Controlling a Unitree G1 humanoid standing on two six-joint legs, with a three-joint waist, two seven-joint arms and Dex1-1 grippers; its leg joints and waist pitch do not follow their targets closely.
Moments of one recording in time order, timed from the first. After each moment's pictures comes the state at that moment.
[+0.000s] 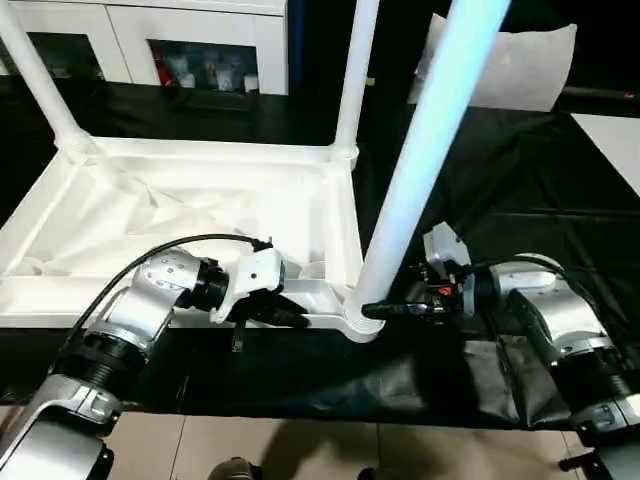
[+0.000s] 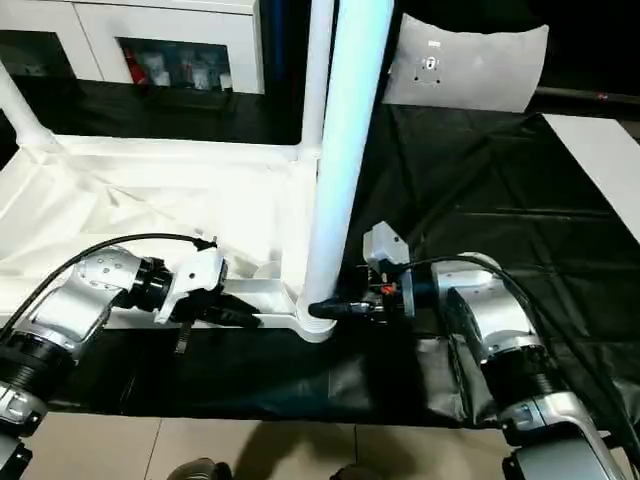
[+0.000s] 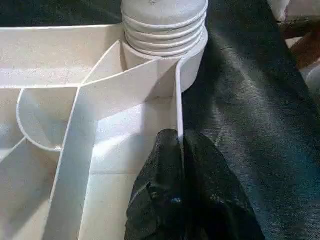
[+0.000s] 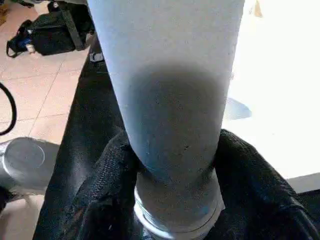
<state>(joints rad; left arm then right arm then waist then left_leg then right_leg) -0.55 0.49 -0.34 0.47 -0.05 0.00 -1.37 -0.49 -0.47 0.22 0.41 0.29 0.10 1.37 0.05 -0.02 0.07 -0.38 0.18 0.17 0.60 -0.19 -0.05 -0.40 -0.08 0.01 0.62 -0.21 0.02</state>
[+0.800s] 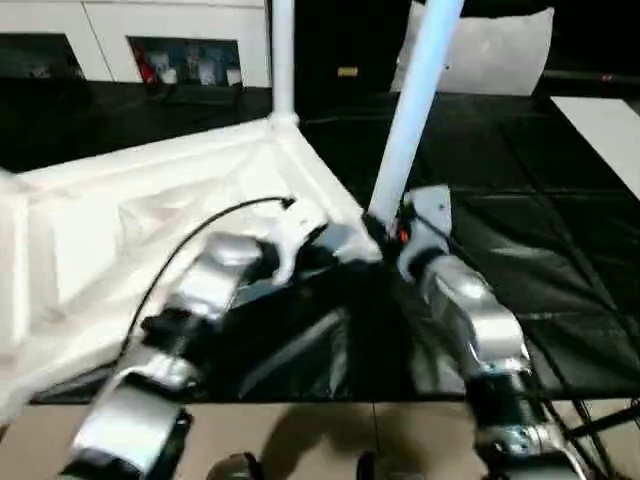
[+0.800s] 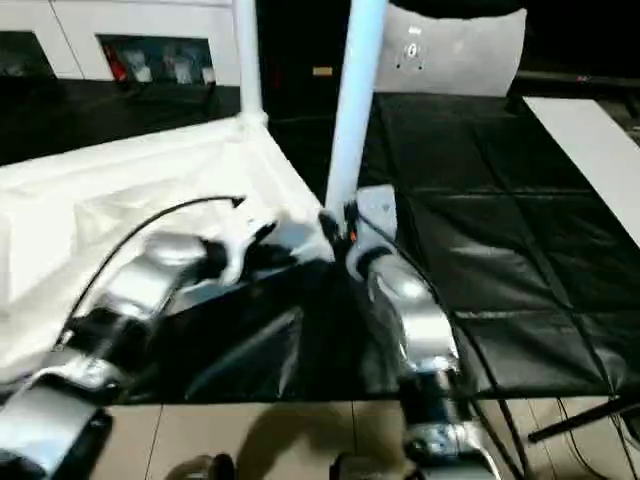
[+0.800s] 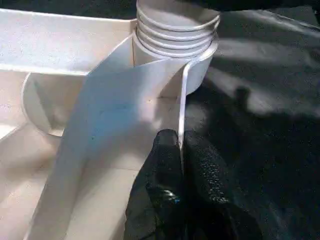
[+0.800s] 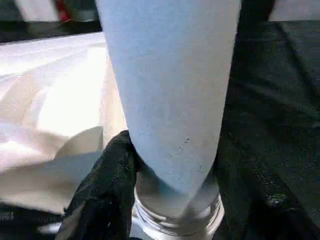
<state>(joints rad) -0.71 0.18 -0.23 0.57 0.03 0.38 -0.79 -0.46 0.04 -0.04 0.25 0.08 0.39 0.19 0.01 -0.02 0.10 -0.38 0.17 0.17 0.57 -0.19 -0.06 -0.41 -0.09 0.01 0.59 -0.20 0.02</state>
